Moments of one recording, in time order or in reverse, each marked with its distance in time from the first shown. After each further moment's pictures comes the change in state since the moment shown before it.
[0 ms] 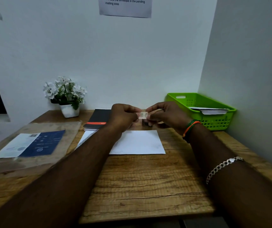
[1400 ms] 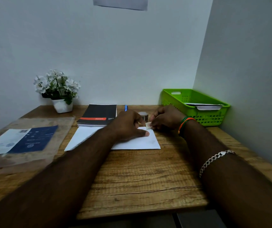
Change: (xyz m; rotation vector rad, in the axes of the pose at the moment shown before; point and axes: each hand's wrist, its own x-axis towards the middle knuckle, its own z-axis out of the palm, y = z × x) left_hand 0.015 -0.034 0.011 0.734 -0.335 0.351; right_hand 0.005 0.018 -0.006 -0.183 0.076 0.187
